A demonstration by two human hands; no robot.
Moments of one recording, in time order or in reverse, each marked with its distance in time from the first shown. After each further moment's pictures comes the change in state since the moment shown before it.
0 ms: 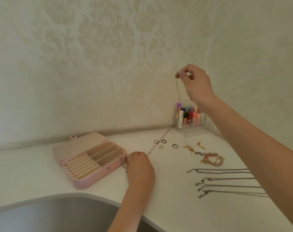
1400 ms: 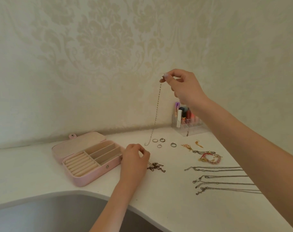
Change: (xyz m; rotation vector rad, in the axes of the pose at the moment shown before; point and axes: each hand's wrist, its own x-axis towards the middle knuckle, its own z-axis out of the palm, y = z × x) left_hand 0.006 -0.015 -0.012 -0.583 0.109 0.109; right_hand -0.024 -0.027 0.003 0.160 -0.163 0.050
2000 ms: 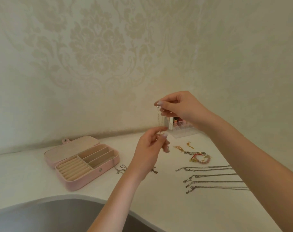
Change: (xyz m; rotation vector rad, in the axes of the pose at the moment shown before) left_hand -0.011 0.079 -0.009 -0.632 -0.272 0.126; right_hand -0.033 0.011 -0.022 0.086 -0.267 0.150
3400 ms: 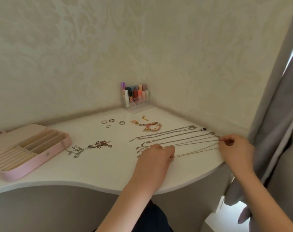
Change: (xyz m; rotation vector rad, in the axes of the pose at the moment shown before) left_hand -0.086 -0.019 0.109 0.889 -0.437 0.279; right_hand -0.235 0.159 -0.110 -0.587 0.924 0.484
